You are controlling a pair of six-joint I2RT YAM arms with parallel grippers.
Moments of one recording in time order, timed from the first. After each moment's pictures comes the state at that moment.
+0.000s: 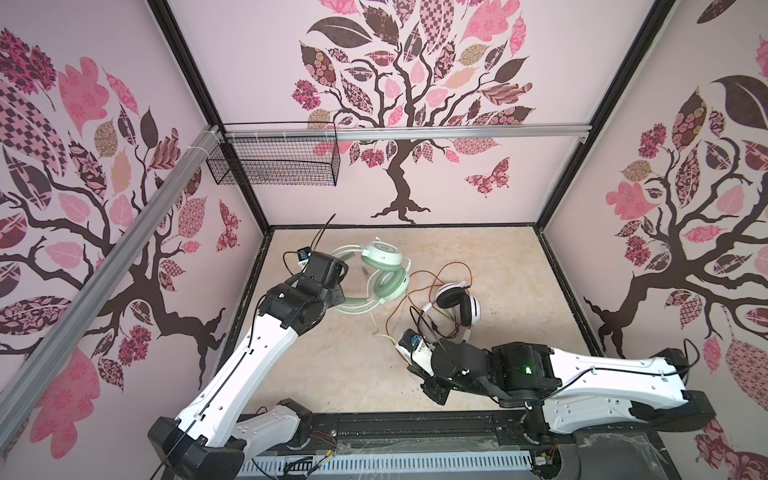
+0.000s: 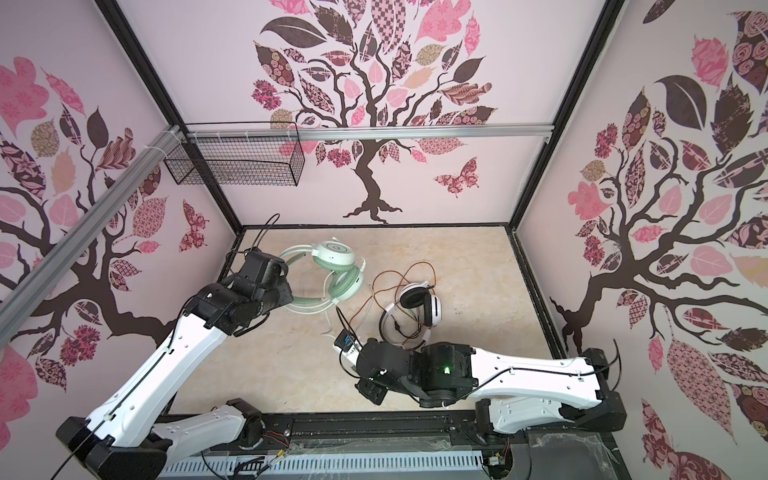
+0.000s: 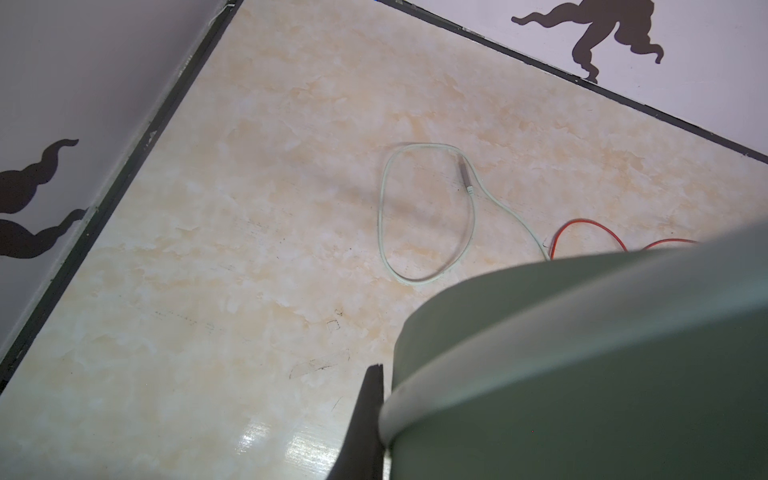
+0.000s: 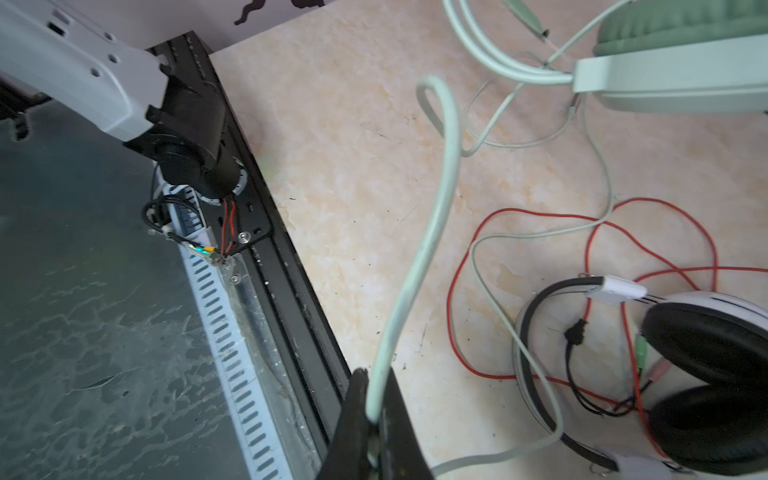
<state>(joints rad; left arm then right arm) -0.48 1.14 1.26 -1.03 -0.39 -0.69 1.44 1.17 1.19 -0.79 0.30 0.28</state>
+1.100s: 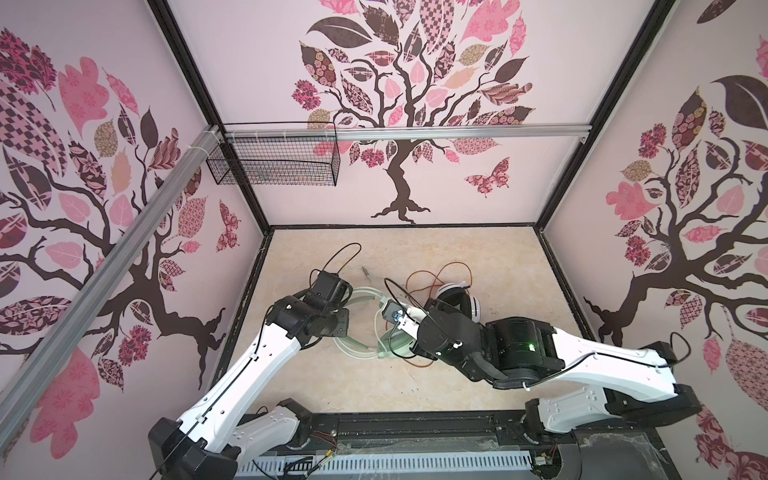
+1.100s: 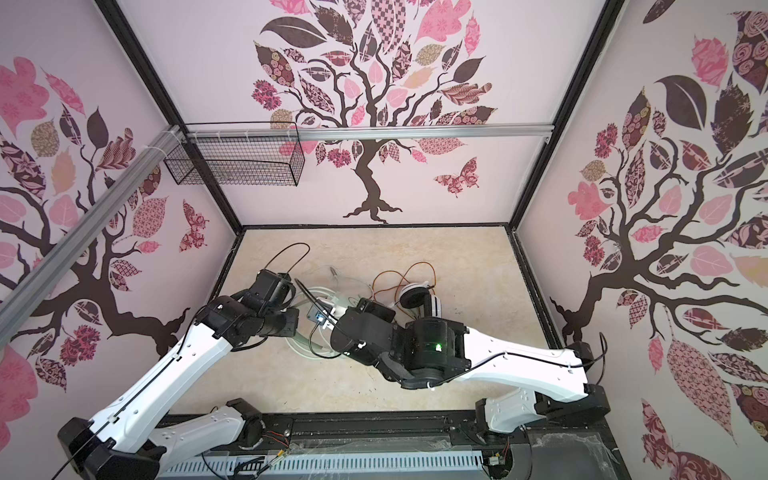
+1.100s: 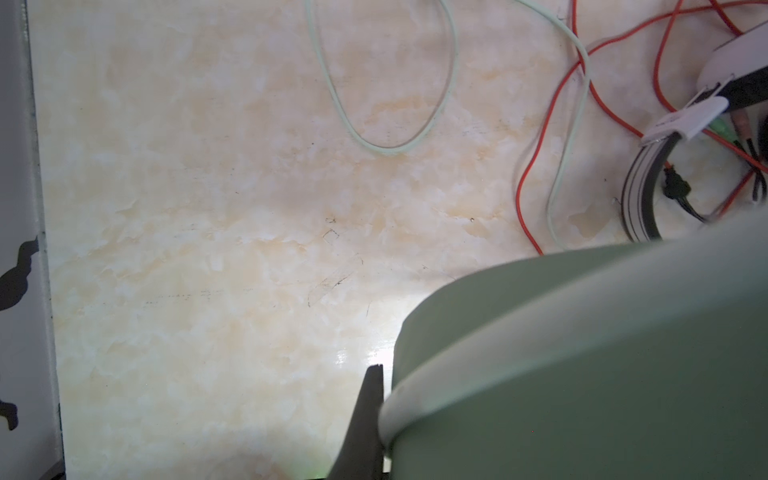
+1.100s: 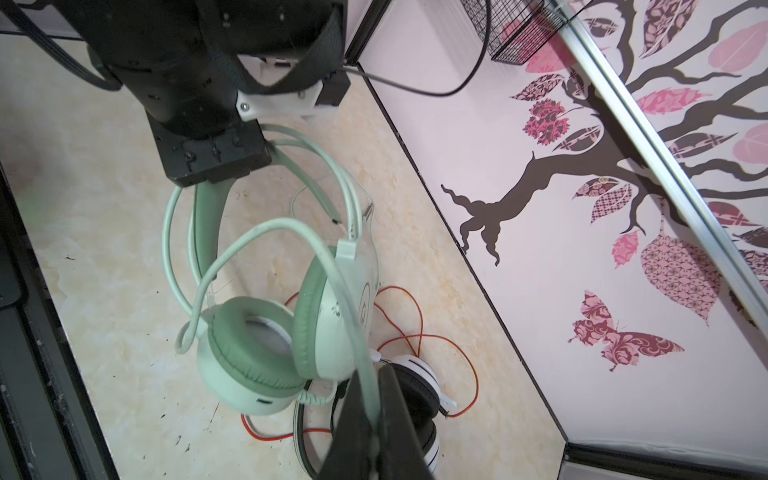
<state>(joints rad) -0.54 1.09 1.10 -1.13 -0.17 -0.36 1.42 1.37 1.64 -0.91 0.73 -0.18</state>
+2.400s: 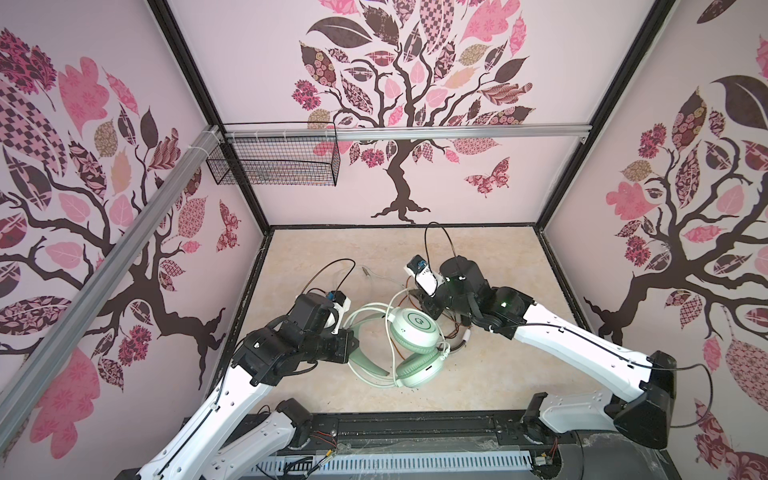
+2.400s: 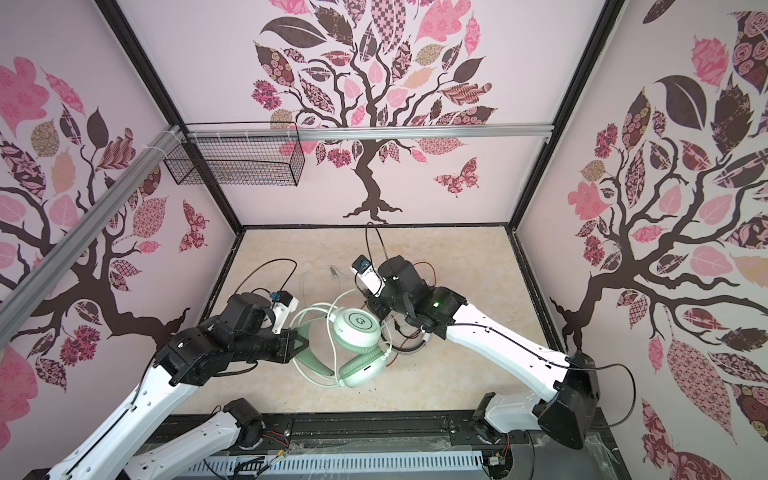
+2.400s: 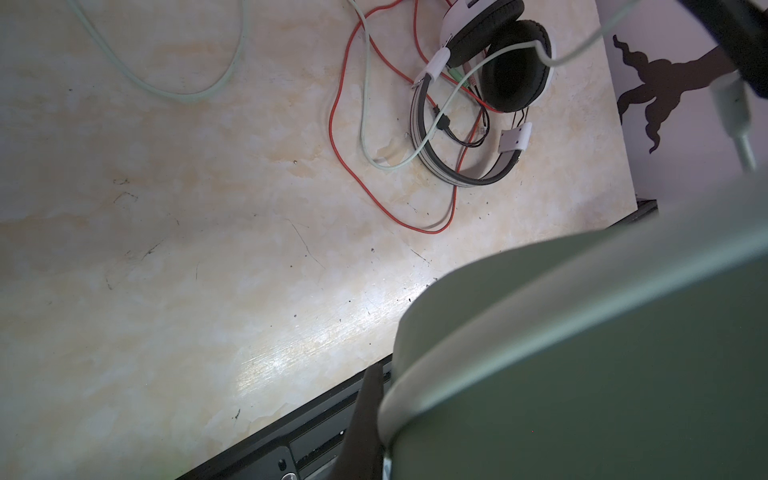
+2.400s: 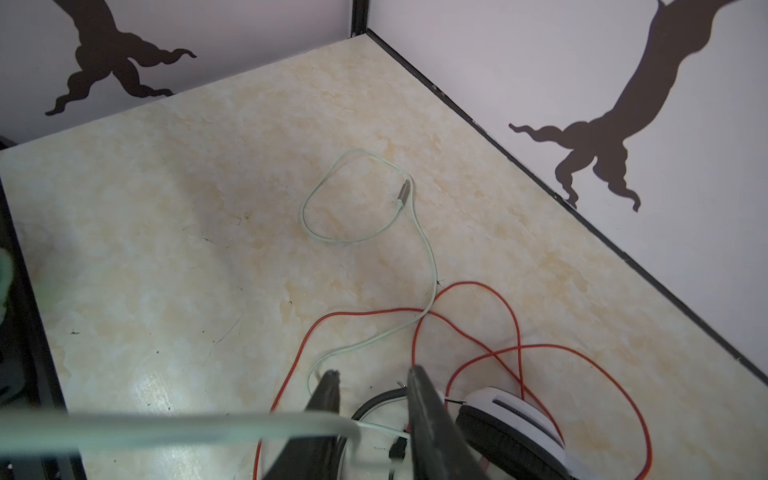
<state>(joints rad) -0.62 0.82 1.03 -1.12 0.21 -0.47 0.82 1.31 1.20 -0.44 0.03 -0.11</state>
